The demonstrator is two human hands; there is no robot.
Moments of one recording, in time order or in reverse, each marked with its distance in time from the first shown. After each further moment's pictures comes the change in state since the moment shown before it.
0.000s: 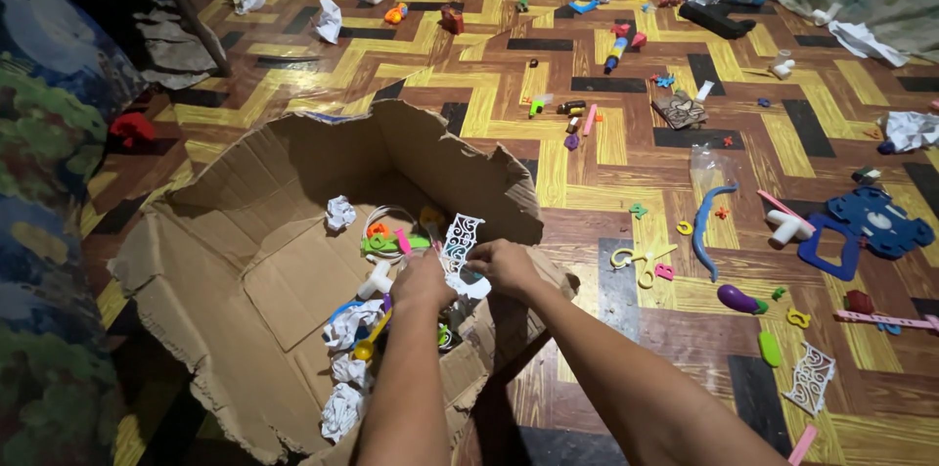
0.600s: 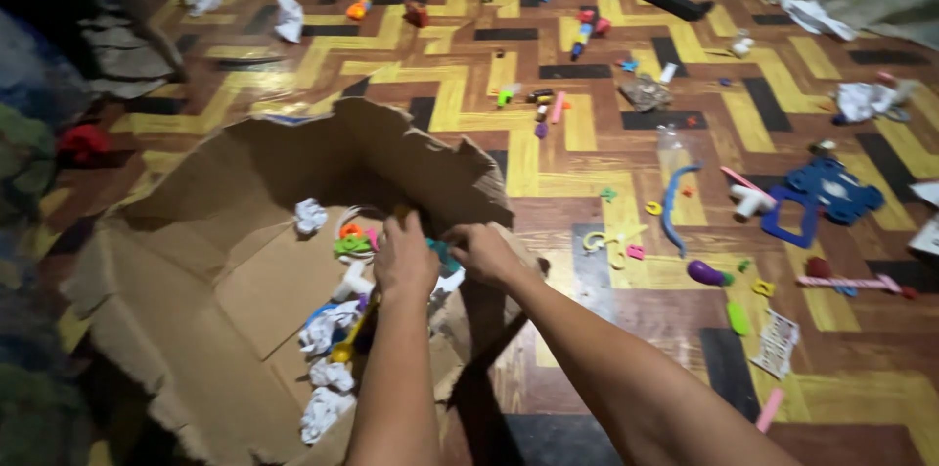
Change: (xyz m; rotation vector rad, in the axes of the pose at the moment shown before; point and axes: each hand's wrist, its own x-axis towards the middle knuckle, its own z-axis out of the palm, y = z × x) left_hand 0.011 0.023 0.012 -0.005 0.486 0.201; right_hand -0.019 -0.026 -0.032 0.017 0.078 -0.133
